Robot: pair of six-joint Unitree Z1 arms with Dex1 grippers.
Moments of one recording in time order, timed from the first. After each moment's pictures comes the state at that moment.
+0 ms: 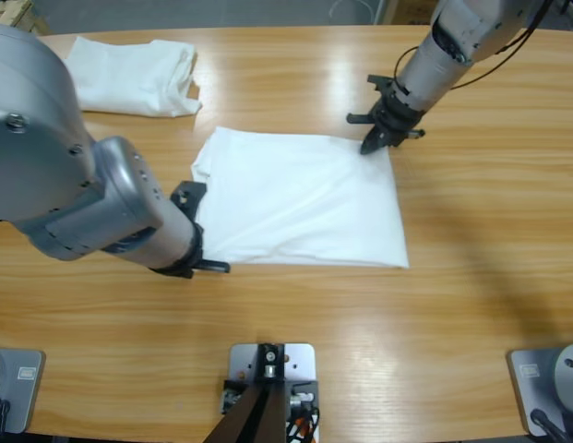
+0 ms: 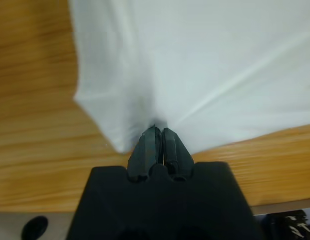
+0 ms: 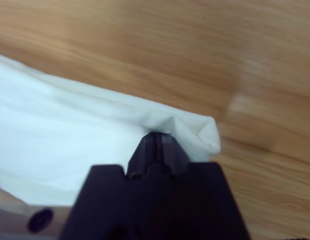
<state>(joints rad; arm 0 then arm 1) -1.08 1.96 -1.17 0.75 0.10 -0.94 0.42 2.17 -1.51 0.79 0.27 0.23</state>
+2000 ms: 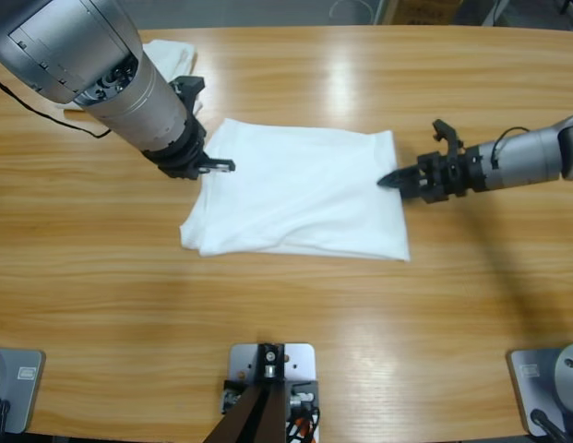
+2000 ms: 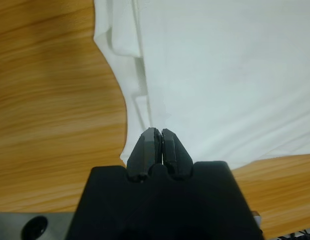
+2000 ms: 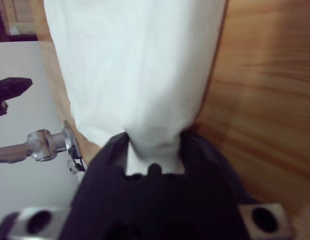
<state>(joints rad) -0.88 1.97 -1.49 0.88 0.11 -0.72 0.13 1.97 -0.58 -0.22 0.85 0.31</state>
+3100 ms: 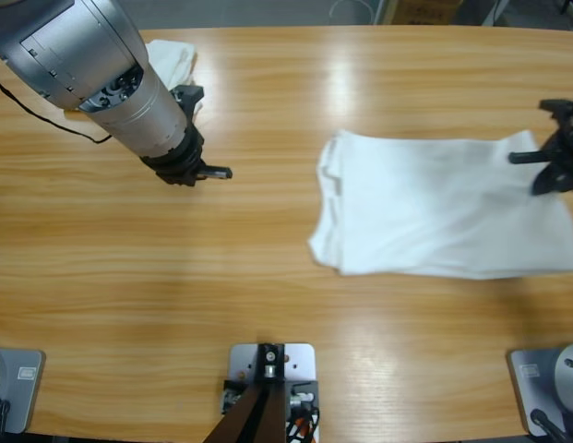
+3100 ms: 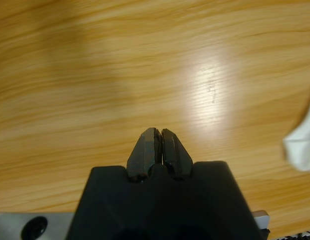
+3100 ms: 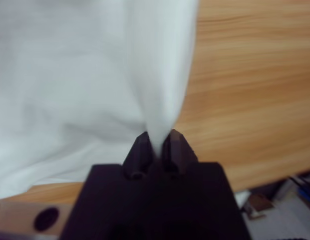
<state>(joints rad) -0.88 1.98 -1.49 0.90 0.11 -0.72 0.27 1.75 -1.18 1.10 -0.20 0.33</state>
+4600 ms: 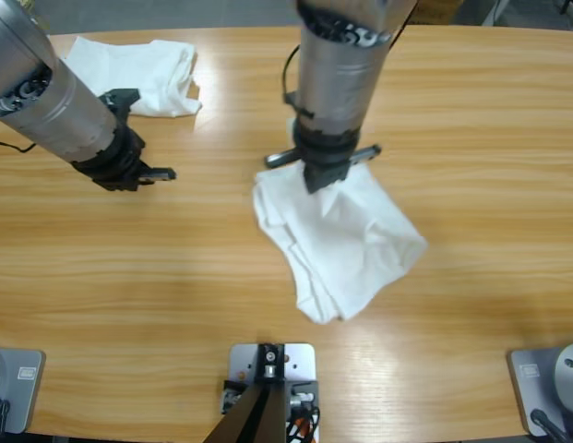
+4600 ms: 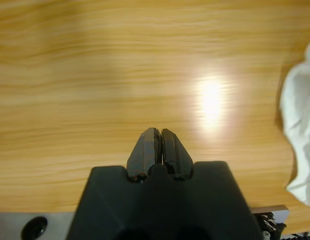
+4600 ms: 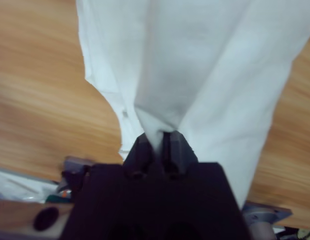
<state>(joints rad) -0.78 1.84 -1.32 0.90 0.11 -0.74 0.90 2.20 -1.99 1.38 0.11 0.52</state>
